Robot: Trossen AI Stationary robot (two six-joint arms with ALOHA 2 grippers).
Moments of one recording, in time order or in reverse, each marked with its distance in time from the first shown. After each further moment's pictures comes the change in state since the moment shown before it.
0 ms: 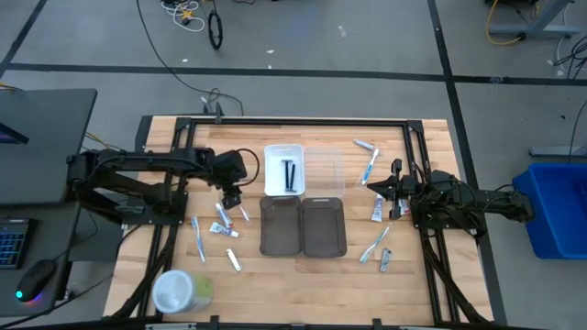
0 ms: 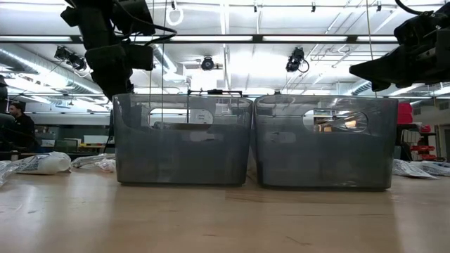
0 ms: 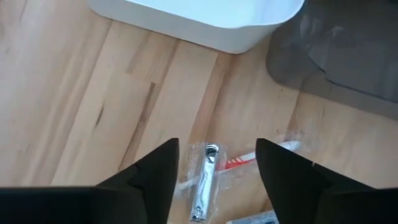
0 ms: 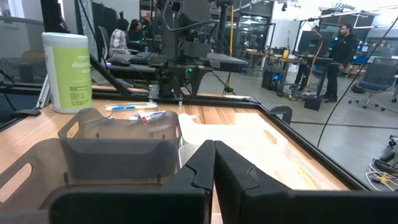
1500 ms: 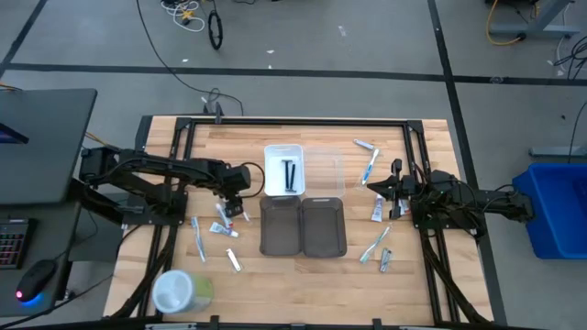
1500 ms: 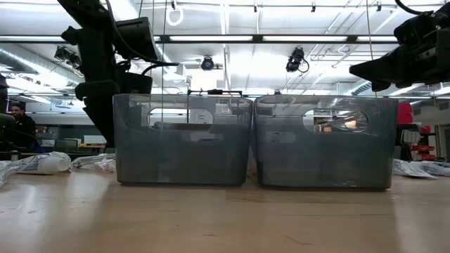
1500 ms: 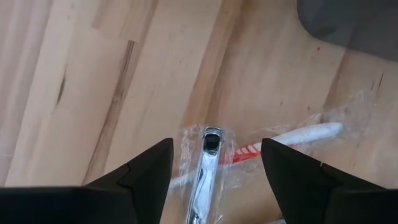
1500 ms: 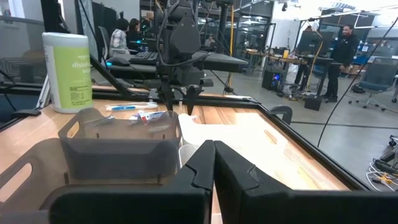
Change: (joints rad) left arm -0.066 0.148 -0.092 0.105 -0.052 -0.043; right arm 0.000 0.000 0.000 0.000 0.000 0.000
